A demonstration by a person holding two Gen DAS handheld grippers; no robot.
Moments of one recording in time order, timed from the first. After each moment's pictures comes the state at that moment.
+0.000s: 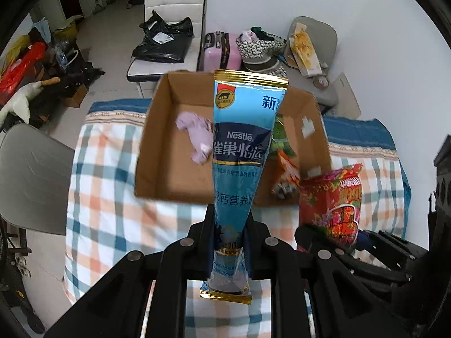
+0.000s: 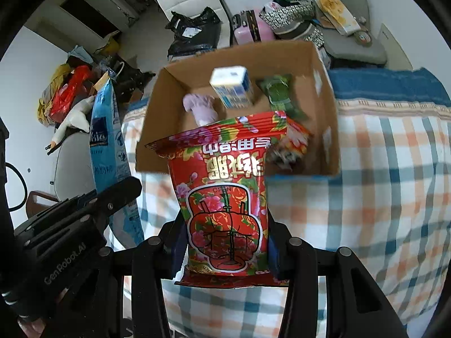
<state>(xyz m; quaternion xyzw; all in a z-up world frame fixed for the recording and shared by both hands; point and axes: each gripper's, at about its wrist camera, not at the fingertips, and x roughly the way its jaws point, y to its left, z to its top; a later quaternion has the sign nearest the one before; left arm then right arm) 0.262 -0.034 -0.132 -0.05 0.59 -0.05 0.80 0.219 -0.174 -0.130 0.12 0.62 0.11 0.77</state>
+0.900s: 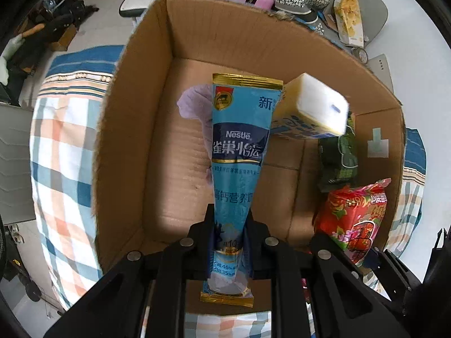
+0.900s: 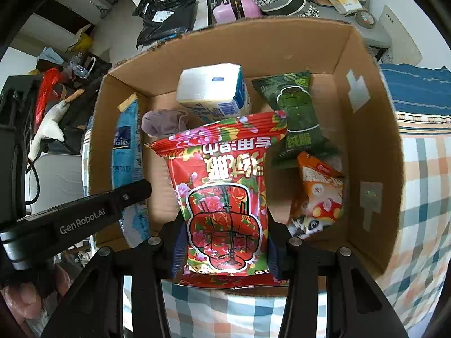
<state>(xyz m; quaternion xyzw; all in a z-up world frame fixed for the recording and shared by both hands) 0.394 0.009 -0.276 -0.10 0.72 -0.04 0.68 0.346 -0.141 -0.251 0.13 0.67 0.06 0.73</state>
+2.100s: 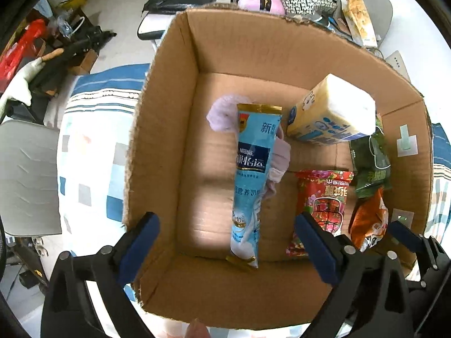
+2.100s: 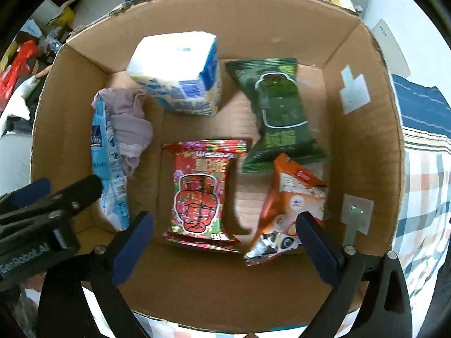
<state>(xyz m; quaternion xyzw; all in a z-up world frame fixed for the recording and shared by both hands) 0.378 0.005 -0.260 -0.03 0.69 0.01 0.73 0.352 -0.128 -0.300 0.03 0.70 0.01 0.72</state>
